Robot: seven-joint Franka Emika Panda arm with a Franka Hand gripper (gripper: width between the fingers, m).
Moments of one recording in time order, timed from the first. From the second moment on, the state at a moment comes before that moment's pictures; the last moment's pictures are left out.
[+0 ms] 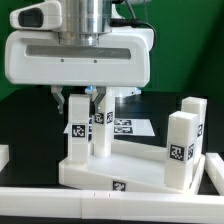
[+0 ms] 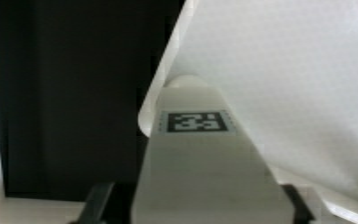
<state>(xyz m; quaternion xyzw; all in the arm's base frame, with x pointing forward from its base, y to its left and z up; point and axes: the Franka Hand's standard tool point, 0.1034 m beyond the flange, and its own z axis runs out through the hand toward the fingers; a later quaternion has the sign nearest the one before) 0.592 -0.089 0.111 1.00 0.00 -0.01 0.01</state>
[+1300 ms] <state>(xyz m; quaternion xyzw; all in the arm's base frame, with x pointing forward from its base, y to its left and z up) 0.593 -0.083 0.109 0.86 -0.51 -0.01 -0.01</state>
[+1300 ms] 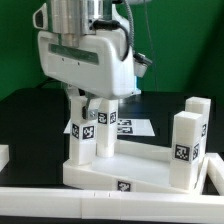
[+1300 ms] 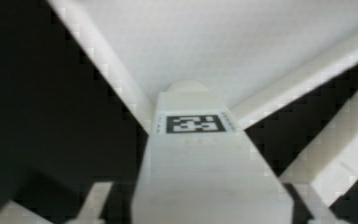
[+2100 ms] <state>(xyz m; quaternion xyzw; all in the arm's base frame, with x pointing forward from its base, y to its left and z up) 0.595 -0.081 0.108 0.78 -0.62 -0.01 -0.01</state>
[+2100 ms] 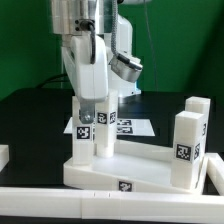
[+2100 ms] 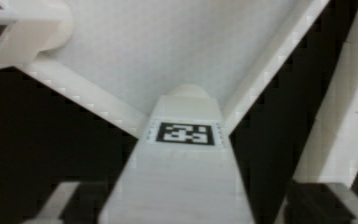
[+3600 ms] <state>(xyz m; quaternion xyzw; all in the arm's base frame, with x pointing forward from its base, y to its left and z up) 0.596 -0.082 0.105 1.00 -0.05 0.00 0.01</state>
